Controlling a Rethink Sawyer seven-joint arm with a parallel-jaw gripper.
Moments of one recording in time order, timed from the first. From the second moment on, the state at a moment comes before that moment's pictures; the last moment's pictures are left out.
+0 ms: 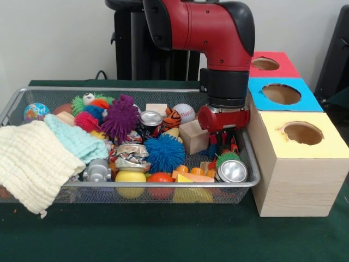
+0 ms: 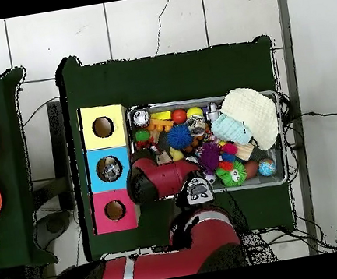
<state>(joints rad) -0.08 -0.38 -0.03 1.73 -0.21 -0.17 1.40</state>
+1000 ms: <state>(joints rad) -0.01 -0.69 -0.06 1.81 -0.10 0.32 1.40</state>
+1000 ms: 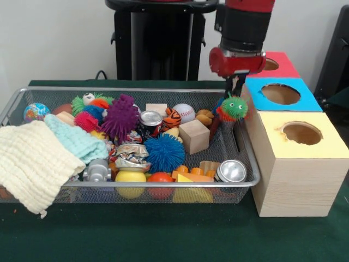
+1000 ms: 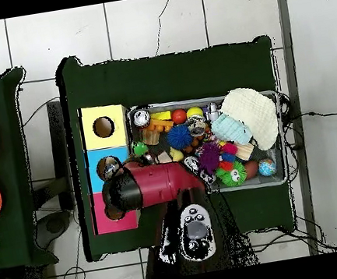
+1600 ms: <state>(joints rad) 0.23 -0.68 -0.28 1.66 -0.09 0.54 1.41</state>
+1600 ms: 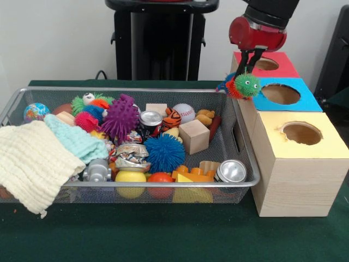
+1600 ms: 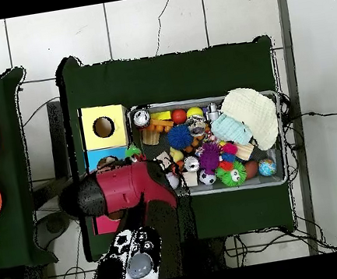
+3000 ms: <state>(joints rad) 0.20 -0.64 -0.50 1.56 -0.09 0.52 1.41</state>
